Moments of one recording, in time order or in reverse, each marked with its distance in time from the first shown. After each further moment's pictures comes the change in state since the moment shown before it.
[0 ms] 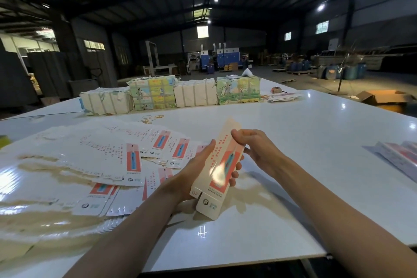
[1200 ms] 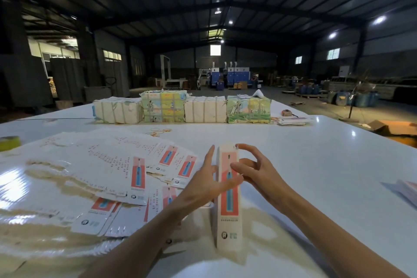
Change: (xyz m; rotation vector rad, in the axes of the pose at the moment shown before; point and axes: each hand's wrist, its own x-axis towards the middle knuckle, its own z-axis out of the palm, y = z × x) left_hand 0.012 0.007 -0.007 0.742 0.476 0.271; right_hand -0.011 0.000 0.019 -0.026 -0.076 -0.104
